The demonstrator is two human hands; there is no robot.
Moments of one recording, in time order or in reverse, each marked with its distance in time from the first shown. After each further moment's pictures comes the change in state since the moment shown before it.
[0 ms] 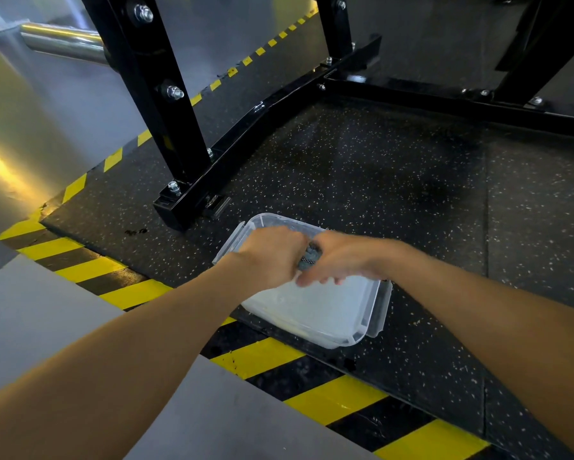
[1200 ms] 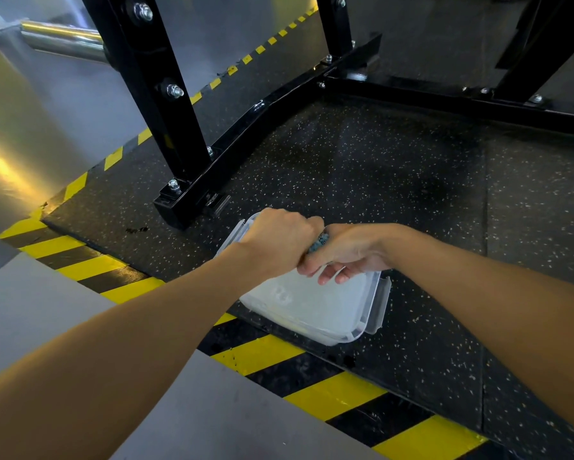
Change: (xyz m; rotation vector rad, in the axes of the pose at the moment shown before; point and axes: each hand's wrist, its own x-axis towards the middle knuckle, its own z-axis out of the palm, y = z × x) left_hand 0.003 0.007 -0.015 0.243 0.184 0.090; right_hand -0.006 -0.001 -0.014 0.293 -0.159 0.110
